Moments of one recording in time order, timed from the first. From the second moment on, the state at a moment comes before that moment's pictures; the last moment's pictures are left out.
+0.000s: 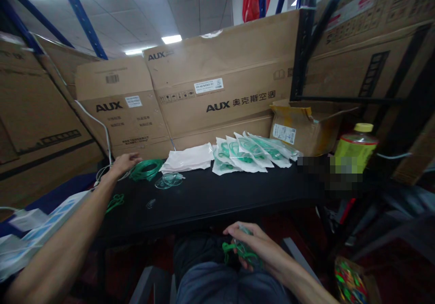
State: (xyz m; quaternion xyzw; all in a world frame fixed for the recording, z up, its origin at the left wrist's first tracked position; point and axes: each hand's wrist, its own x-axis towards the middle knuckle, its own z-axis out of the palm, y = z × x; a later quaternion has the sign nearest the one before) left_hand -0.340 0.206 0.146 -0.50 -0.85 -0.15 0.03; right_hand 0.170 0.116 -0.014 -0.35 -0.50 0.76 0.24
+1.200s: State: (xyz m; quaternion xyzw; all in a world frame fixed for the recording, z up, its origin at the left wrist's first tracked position) left_hand -0.080 0.150 0.057 -0.68 -0.47 -0.50 -0.26; right_hand 0.078 0.202 0.049 -0.19 -0.49 0.76 0.38
